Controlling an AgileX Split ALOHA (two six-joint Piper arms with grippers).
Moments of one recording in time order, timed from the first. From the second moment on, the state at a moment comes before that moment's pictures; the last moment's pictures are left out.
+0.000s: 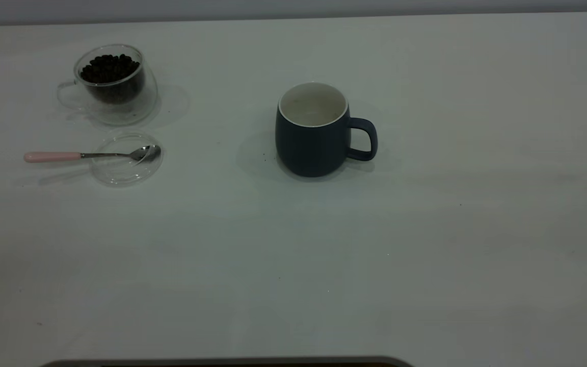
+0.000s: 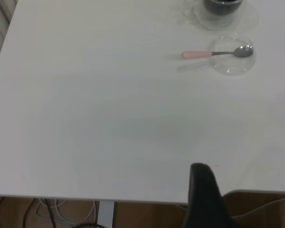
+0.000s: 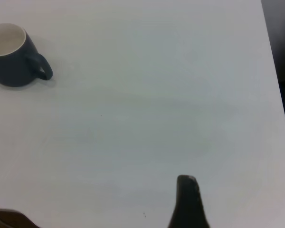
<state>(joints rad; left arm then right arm) 0.03 -0.02 -0.49 0.04 1.14 -0.02 0.01 0.03 -0.47 0.04 1.12 -0.08</state>
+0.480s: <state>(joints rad) 0.03 -0.02 -0.49 0.04 1.14 -0.02 0.01 0.03 -0.47 0.04 1.12 -0.08</state>
